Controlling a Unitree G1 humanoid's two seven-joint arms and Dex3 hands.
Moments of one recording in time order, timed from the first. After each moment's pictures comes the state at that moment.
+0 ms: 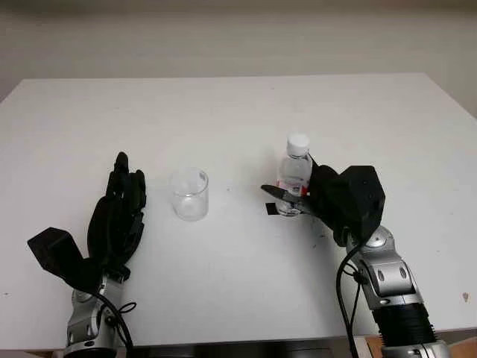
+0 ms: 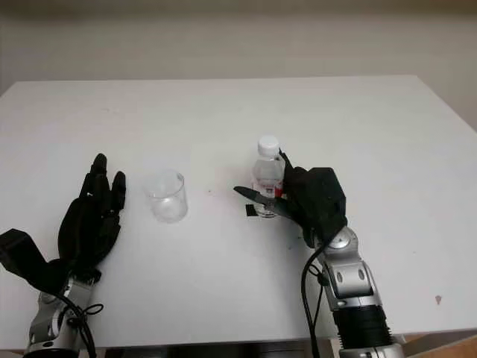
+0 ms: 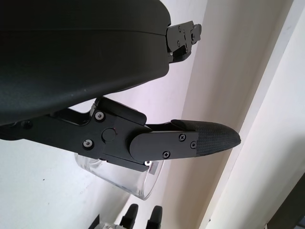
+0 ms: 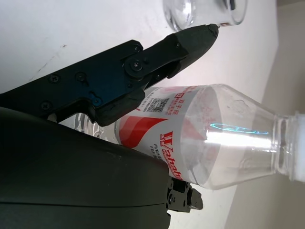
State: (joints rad) left arm -0.11 0.10 0.27 0.24 -0.38 -0.05 -0.31; right arm -0.29 -0.21 0.02 0.09 -0.01 0.31 0.23
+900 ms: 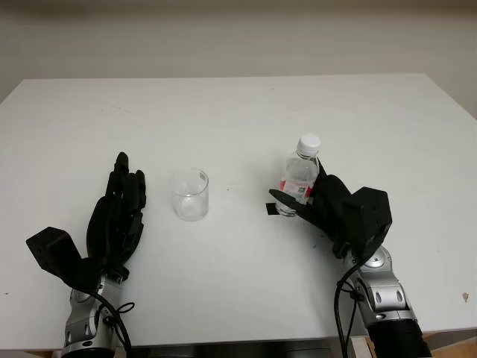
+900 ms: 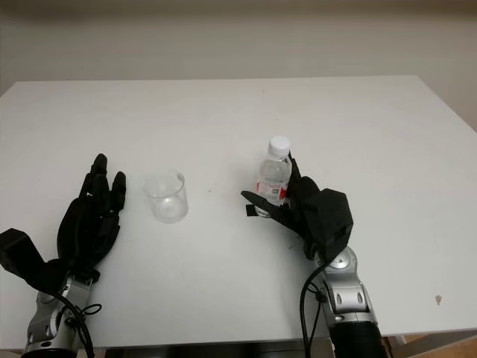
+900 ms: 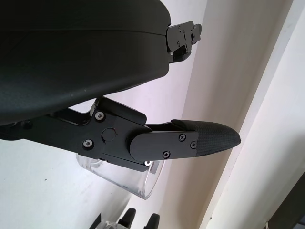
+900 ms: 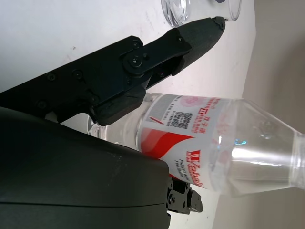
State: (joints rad) left arm -0.11 0.11 0.27 0.25 -0.38 -0.06 -0.31; right arm -0.21 -0.16 0.01 0.20 0.00 0.06 0.18
